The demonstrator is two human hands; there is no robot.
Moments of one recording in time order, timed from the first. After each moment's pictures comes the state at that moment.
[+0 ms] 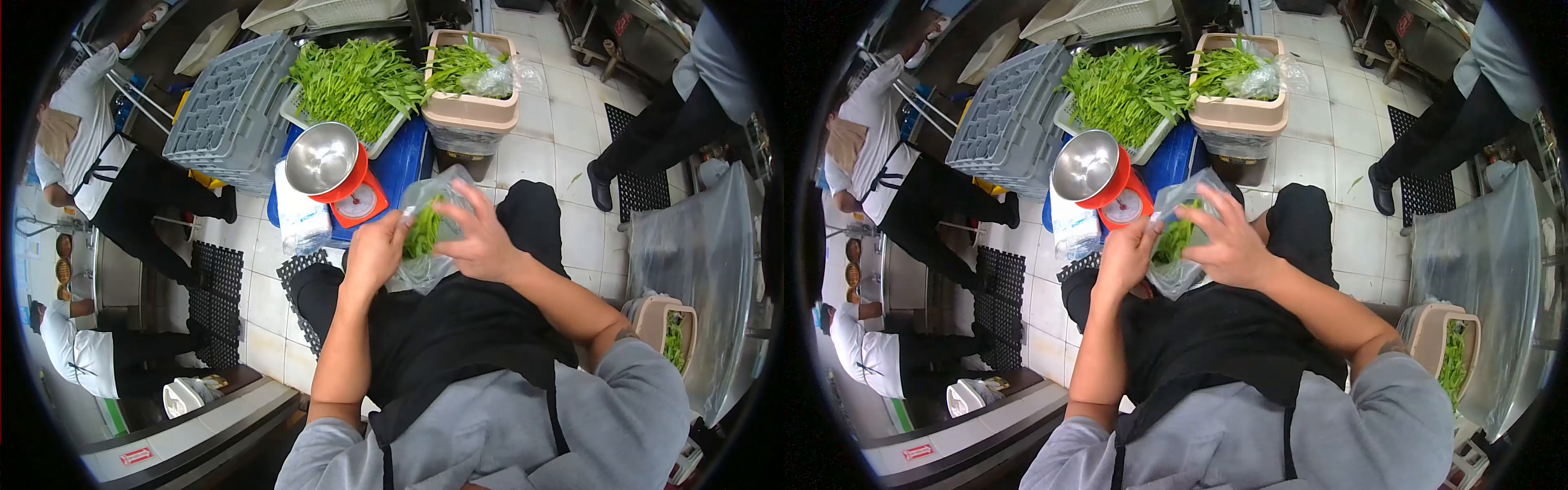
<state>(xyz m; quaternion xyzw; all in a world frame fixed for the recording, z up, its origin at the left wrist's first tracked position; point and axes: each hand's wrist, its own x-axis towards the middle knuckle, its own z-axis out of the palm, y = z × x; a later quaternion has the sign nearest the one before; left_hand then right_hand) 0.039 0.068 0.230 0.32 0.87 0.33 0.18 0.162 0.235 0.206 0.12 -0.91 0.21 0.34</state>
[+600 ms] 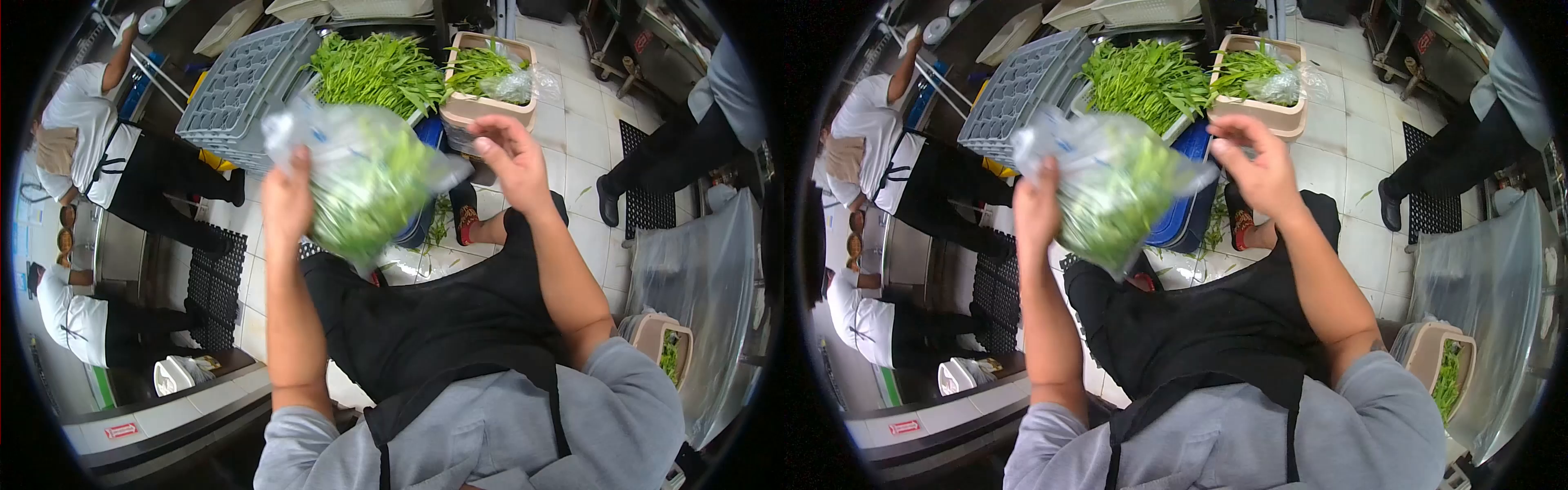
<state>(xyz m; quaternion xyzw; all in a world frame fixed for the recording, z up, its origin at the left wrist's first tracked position) -0.048 0.018 0.297 0.21 0.88 0.42 -0.02 0.108 0.287 0.239 -0.03 -0.68 0.64 0.35</state>
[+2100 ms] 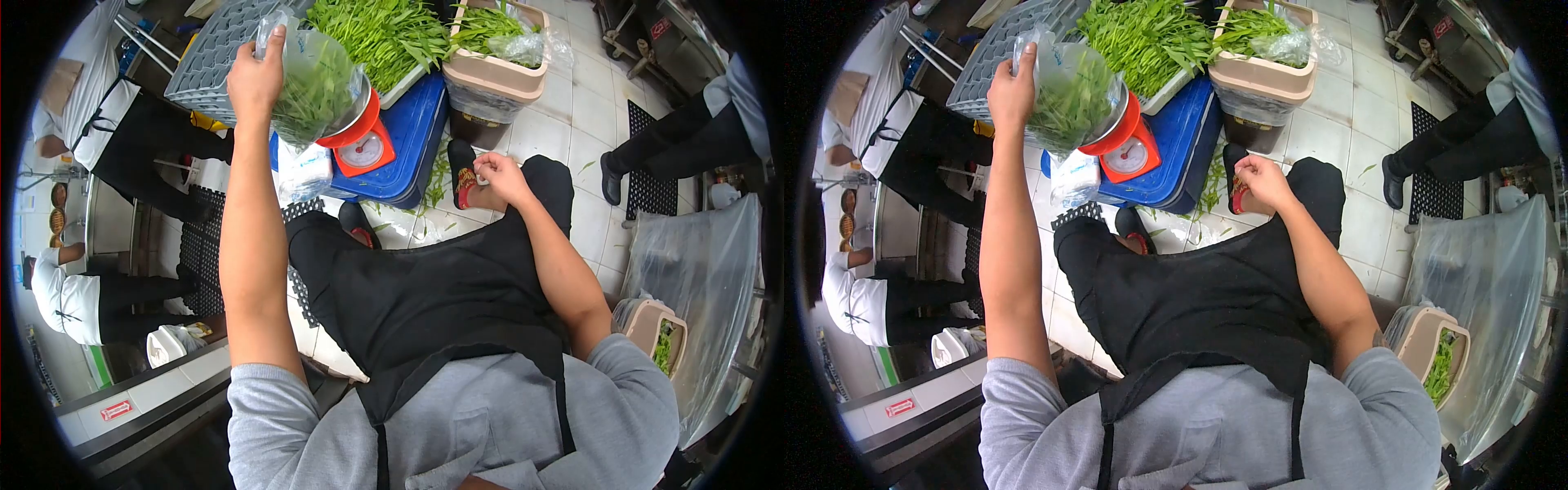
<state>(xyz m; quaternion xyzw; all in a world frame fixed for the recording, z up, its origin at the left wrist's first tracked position) -0.168 0.057 0.298 0.15 0.92 0.30 -0.20 0.132 0.317 0.022 -0.22 -0.77 0.60 0.06</state>
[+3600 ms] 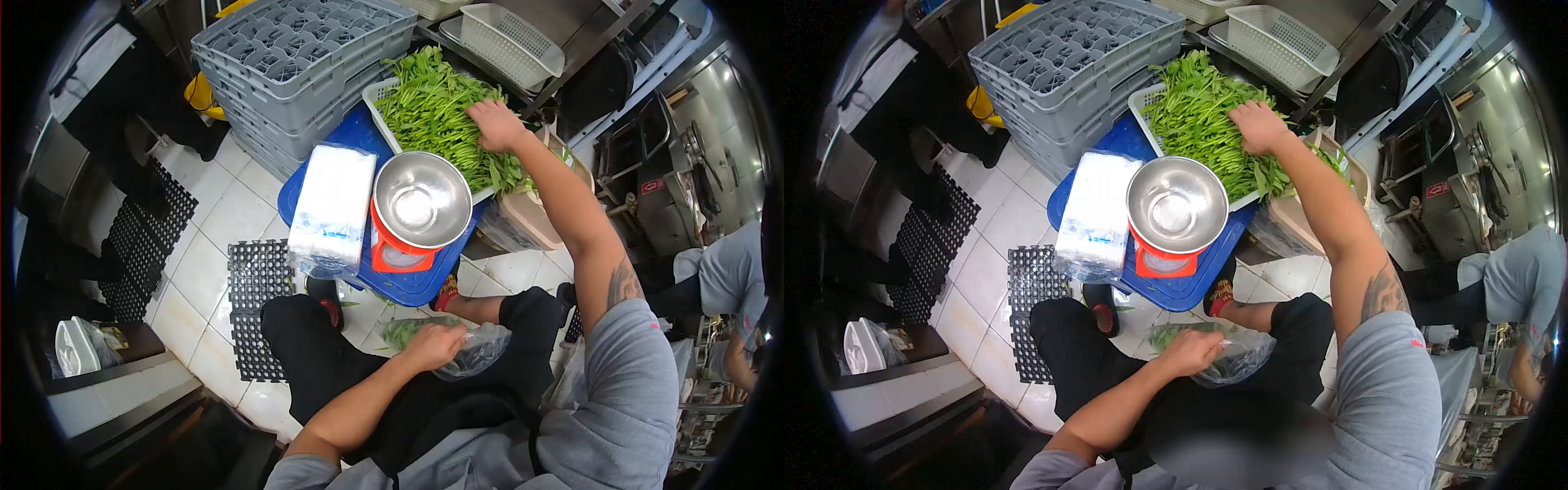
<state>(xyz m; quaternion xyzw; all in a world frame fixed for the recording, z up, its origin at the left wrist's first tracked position) 0.015 0.030 0.067 0.42 0.72 0.50 0.22 -0.283 0.341 0.198 0.14 -0.97 -0.19 -0.07</state>
